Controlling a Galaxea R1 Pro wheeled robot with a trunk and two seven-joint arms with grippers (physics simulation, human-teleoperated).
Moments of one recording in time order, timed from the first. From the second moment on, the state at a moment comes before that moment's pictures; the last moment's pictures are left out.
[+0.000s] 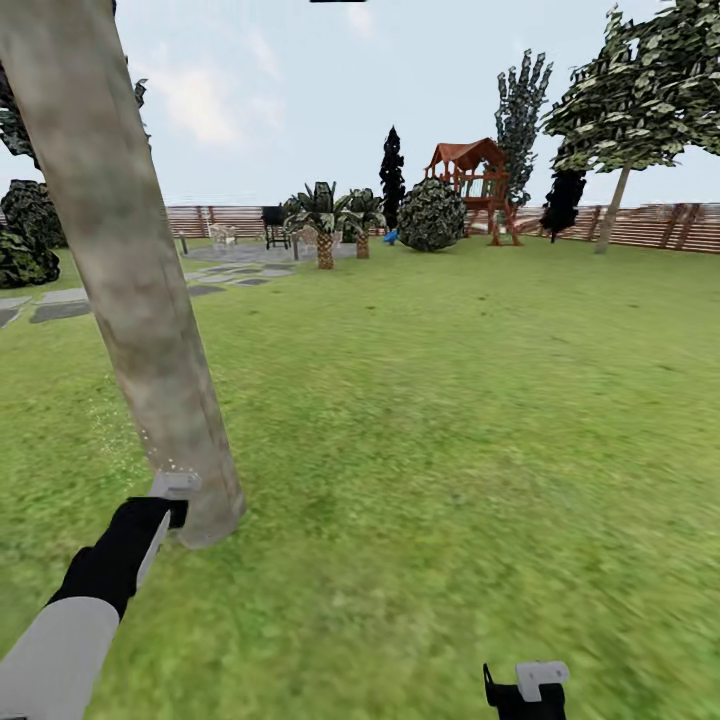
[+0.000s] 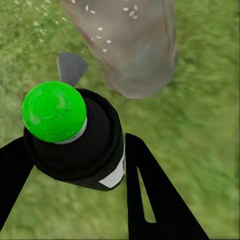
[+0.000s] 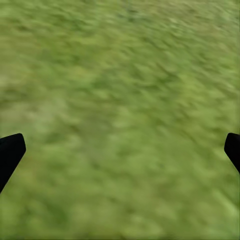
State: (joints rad) left arm -0.69 0.17 0.12 -0.83 -0.15 0.67 0.10; right arm -0.43 -0.05 0.09 -0.03 0.04 -0.60 -0.16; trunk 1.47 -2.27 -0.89
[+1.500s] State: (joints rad) left arm -0.78 0.35 0.12 -0.86 -0.16 0.89 -0.17; right arm -0.43 -0.05 0.09 -0.03 0.04 -0.60 -0.16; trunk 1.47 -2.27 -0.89
